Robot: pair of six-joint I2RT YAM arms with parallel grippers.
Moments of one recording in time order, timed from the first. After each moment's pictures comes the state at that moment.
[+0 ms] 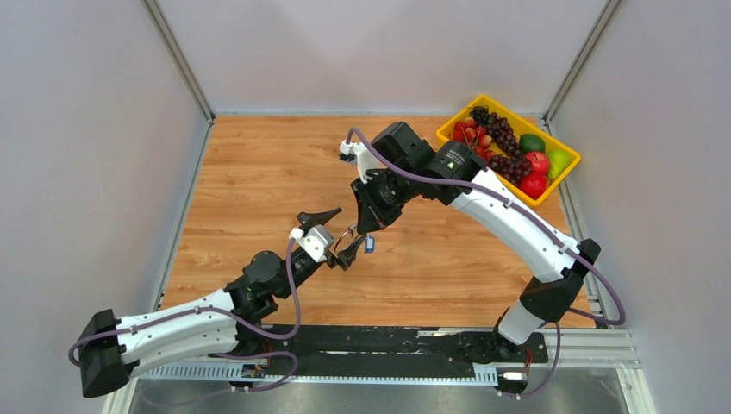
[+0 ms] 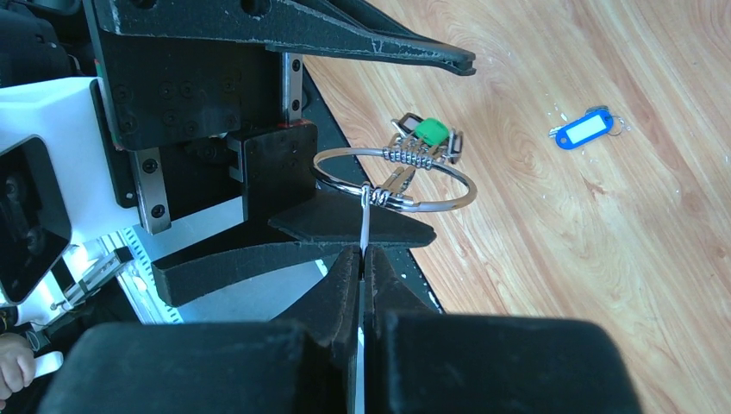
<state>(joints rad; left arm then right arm) -1.08 0.70 0.35 0.55 -0.27 0.23 0.90 1.63 1.93 -1.19 -0.40 0.19</state>
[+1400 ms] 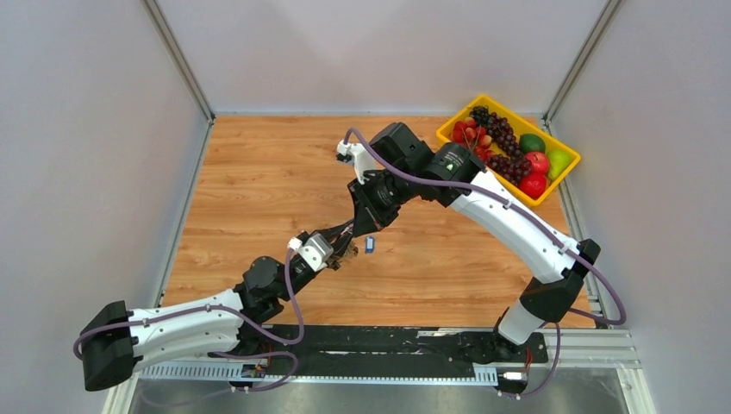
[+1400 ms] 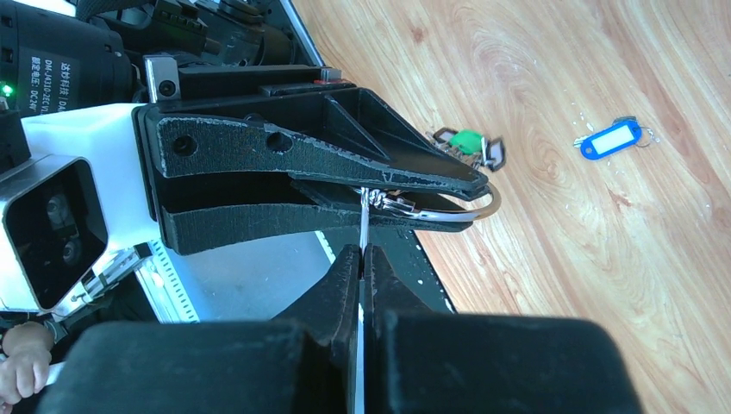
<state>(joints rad) -1.10 0.79 0.28 0.83 -0.21 0.29 0.91 1.63 1.93 -1.17 -0.43 0.22</state>
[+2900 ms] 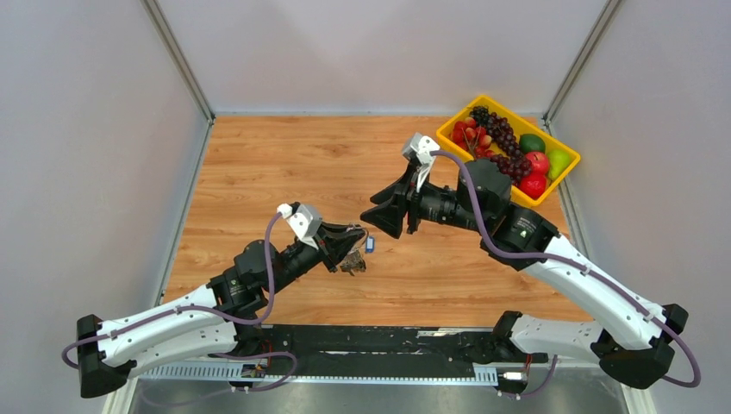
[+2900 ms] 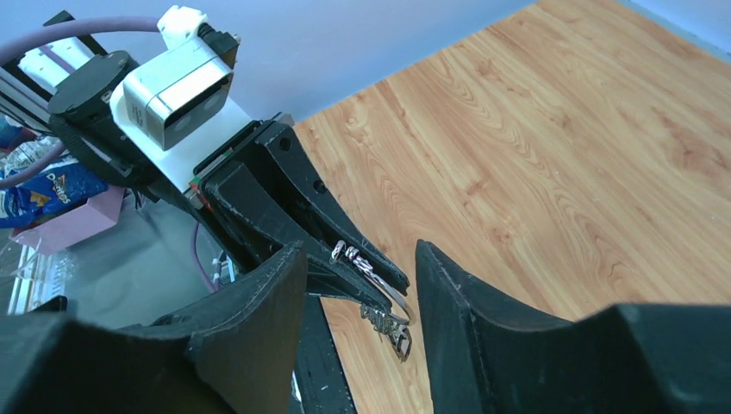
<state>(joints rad) -1.11 0.67 0.55 0.26 -0.17 -0.18 0.91 1.06 1.27 -0.31 -0.32 0.22</state>
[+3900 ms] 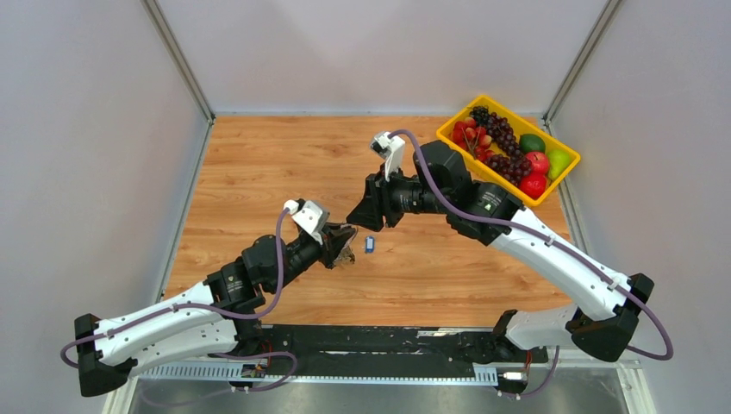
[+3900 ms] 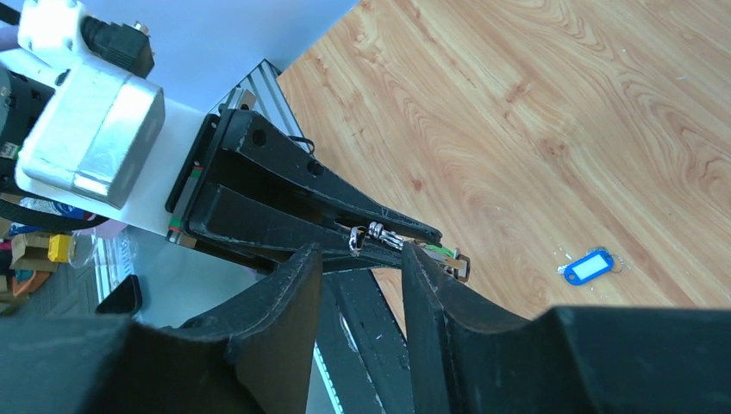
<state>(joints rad) -1.11 0.69 0.61 0.02 -0.32 -0.16 0.91 1.29 1.45 -0.54 -0.34 0.38</state>
